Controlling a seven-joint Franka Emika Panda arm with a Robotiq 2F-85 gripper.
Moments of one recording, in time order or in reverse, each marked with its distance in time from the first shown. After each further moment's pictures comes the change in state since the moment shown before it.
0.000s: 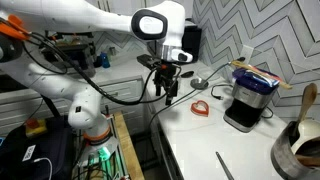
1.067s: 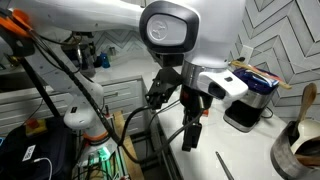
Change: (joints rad) arm -0.162 0.301 -0.318 0.353 0.049 0.064 0.126
